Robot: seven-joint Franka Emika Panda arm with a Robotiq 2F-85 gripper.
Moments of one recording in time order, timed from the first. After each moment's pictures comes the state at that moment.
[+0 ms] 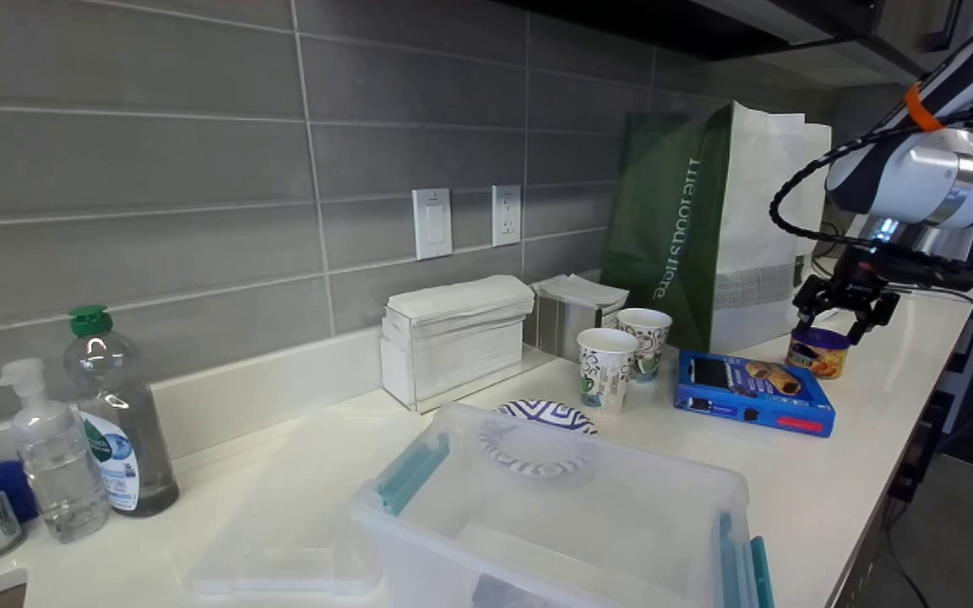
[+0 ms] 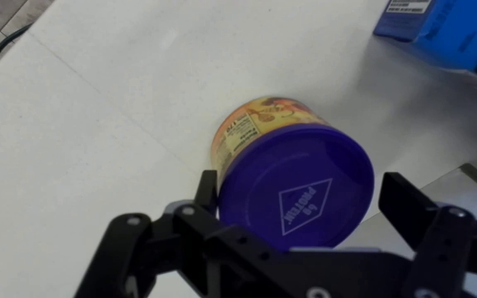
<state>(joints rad) -0.48 0.12 -0.42 -2.32 0.40 2.50 -0.33</state>
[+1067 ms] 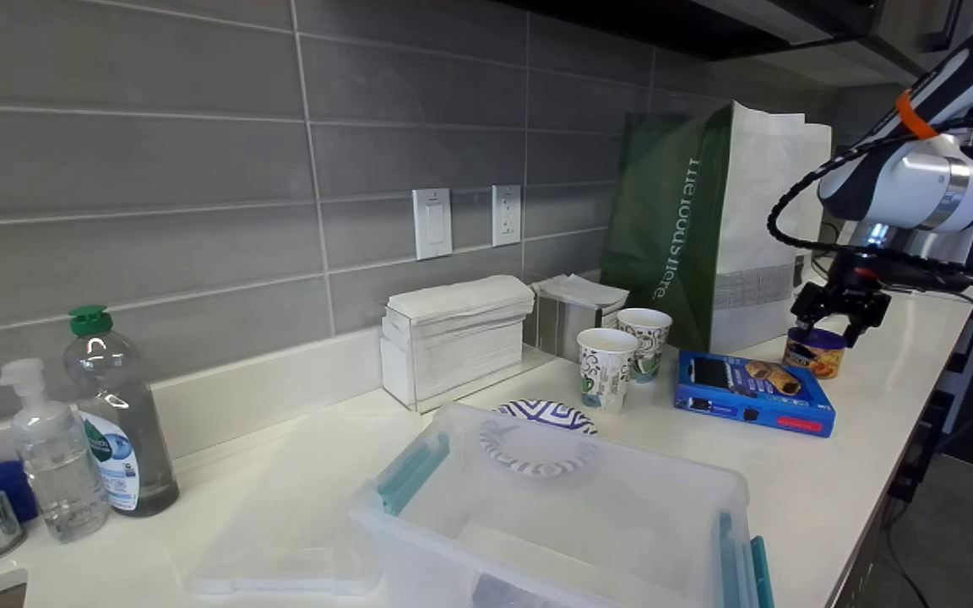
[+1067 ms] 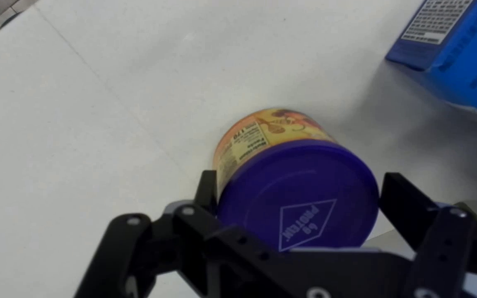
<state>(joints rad) -0.48 0.13 -0.40 -2.32 0.34 2.50 -0.41</state>
